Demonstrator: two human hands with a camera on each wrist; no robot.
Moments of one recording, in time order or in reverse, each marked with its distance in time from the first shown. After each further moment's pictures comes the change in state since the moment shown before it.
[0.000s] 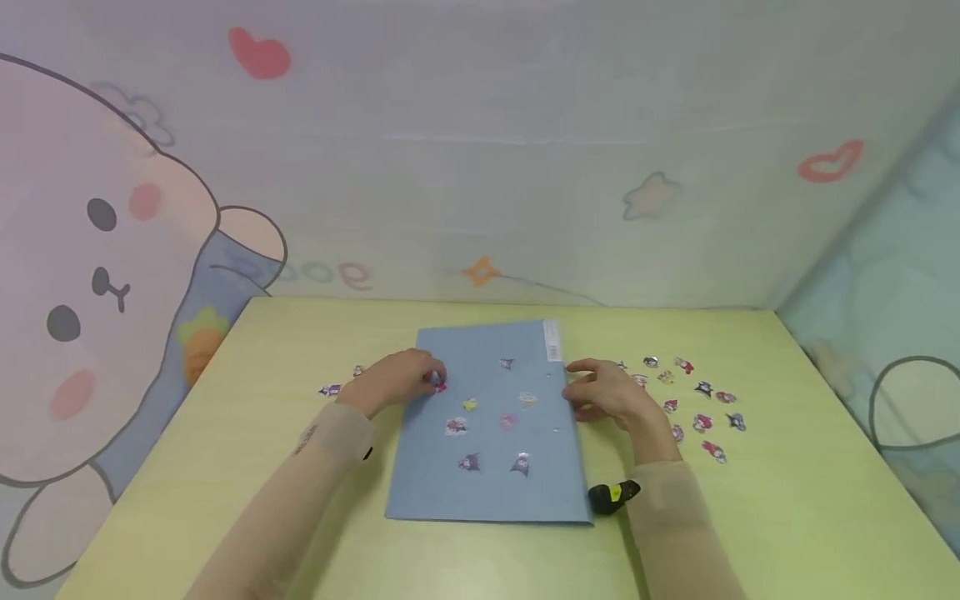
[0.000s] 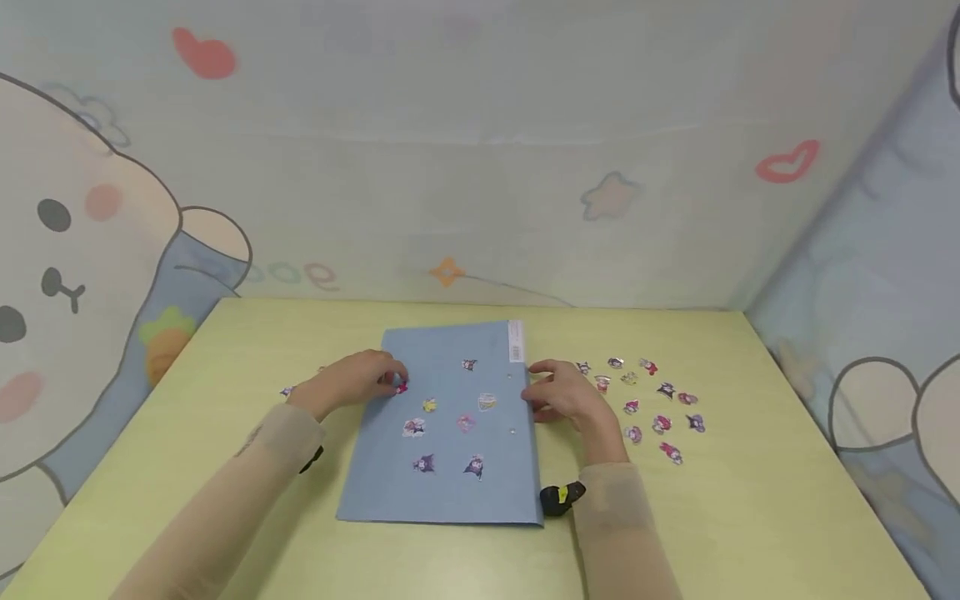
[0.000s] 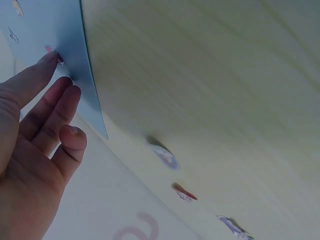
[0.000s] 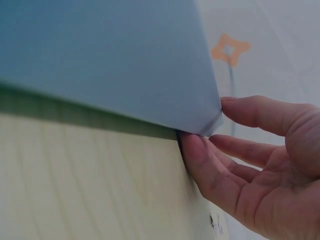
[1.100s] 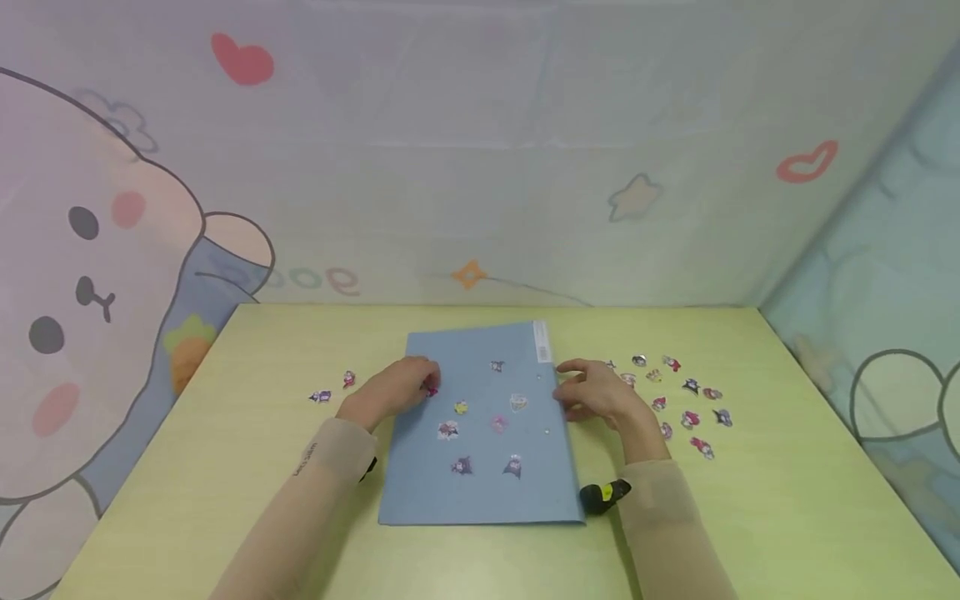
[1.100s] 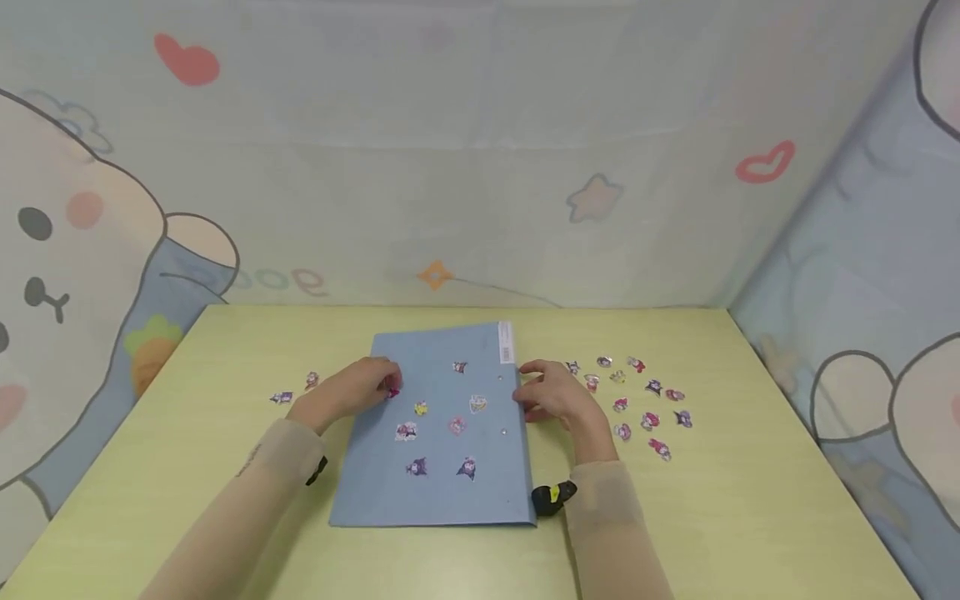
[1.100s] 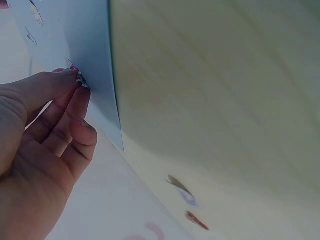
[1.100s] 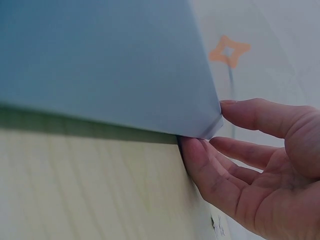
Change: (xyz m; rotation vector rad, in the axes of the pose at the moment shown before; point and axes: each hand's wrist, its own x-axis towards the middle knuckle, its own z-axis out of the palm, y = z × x) left_hand 0.004 0.016 0.009 -0.070 0.053 -0.075; right_hand 0.002 0.002 -0.001 0.002 0.021 -0.016
